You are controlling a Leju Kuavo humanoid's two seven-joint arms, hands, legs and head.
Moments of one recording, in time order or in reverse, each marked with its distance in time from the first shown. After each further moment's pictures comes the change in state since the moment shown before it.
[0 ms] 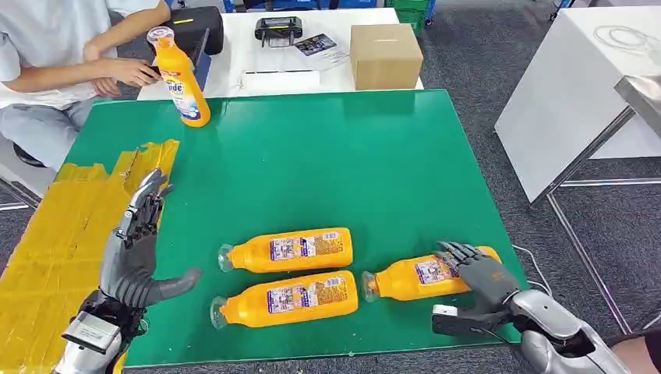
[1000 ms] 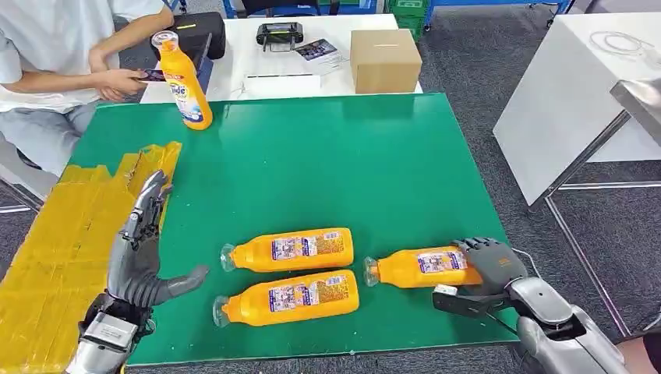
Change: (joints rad) left arm 0.001 -0.016 -0.024 0.026 -0.051 0.095 0.000; right arm -0.083 0.031 -0.003 0.197 0.176 -0.013 0.126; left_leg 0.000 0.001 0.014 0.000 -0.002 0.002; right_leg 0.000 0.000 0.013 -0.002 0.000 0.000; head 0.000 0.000
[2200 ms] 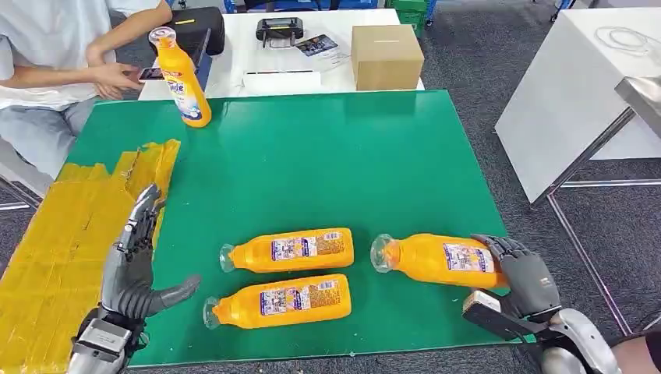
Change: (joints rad) left arm 0.076 0.001 0.057 0.003 0.010 -0.018 0.000; right arm 0.303 0.085 -0.349 -0.362 -0.402 -0.218 -0.244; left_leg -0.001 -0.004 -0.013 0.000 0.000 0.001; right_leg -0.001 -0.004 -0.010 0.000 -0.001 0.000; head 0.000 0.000
